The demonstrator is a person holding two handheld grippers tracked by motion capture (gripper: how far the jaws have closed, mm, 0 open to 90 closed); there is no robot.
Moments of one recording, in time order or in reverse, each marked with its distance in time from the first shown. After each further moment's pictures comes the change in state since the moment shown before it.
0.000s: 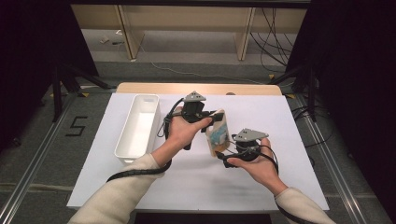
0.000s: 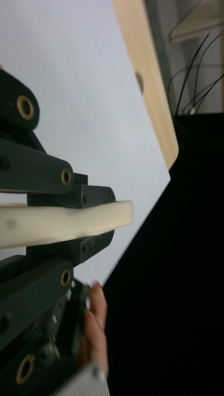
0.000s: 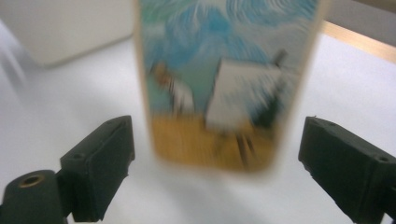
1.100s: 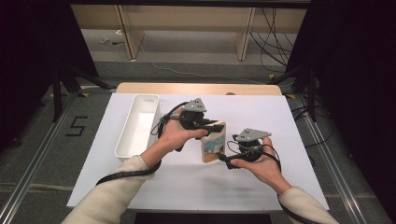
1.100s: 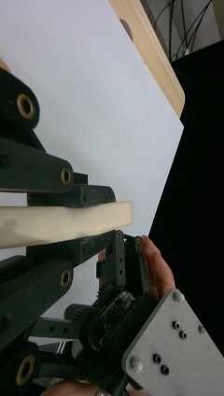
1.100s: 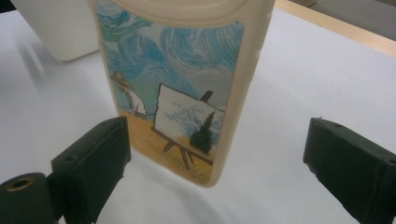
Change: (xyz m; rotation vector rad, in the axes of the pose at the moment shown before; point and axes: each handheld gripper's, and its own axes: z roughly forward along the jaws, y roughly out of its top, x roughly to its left) left arm -0.004 -0.011 -0.009 0.093 -0.216 0.211; right arm -0.006 -0.002 -0.003 -0.007 0.067 0.004
